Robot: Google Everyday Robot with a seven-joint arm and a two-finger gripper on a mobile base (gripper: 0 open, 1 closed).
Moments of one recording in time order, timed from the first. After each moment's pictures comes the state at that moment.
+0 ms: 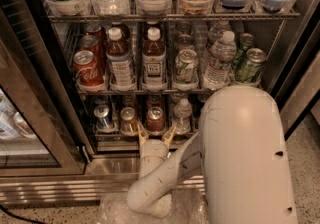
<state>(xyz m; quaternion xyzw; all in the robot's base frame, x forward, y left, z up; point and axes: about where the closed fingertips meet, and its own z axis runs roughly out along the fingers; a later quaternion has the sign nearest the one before) 0.610 0.009 0.593 0.04 0.72 -0.01 0.69</state>
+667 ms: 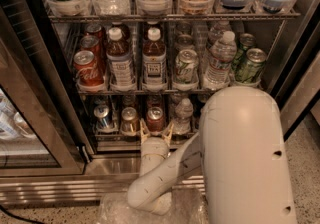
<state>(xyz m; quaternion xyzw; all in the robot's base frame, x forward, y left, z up) 0.619 -0.001 0.595 0.04 0.71 -0.02 0.70</state>
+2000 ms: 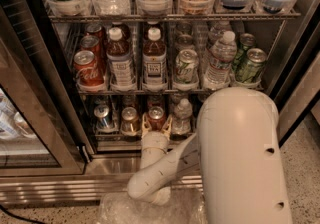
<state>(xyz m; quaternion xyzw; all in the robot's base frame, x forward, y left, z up) 0.643 0.001 0.595 0.05 0.70 -0.01 0.71</state>
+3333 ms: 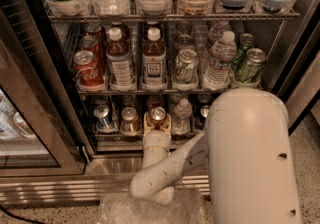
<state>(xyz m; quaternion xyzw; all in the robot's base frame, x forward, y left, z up) 0.643 0.001 0.605 0.06 0.70 0.01 0.71</state>
